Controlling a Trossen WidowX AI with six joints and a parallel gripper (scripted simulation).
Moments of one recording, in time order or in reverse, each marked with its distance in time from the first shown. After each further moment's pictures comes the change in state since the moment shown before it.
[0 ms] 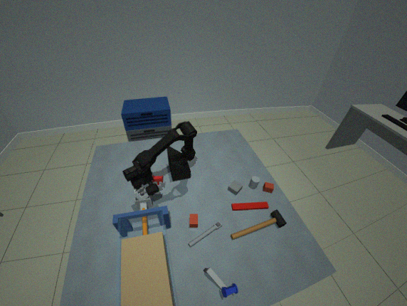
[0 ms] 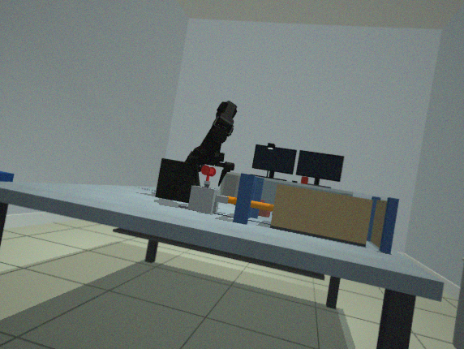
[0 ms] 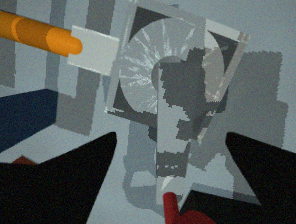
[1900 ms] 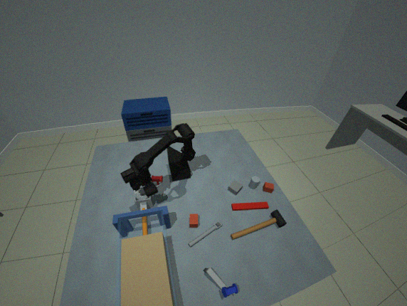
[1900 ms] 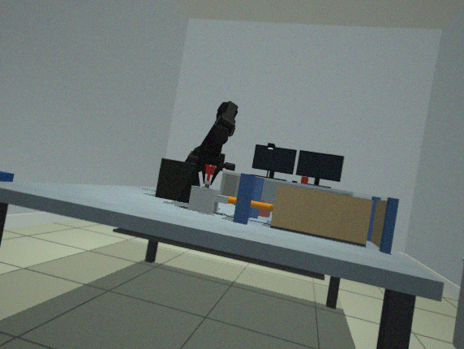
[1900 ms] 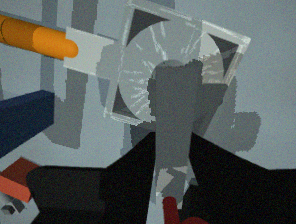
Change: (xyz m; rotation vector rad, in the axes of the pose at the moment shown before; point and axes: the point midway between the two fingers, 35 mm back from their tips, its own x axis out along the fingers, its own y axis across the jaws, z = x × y) arm -0.002 0.002 0.006 0.011 0.045 -0.025
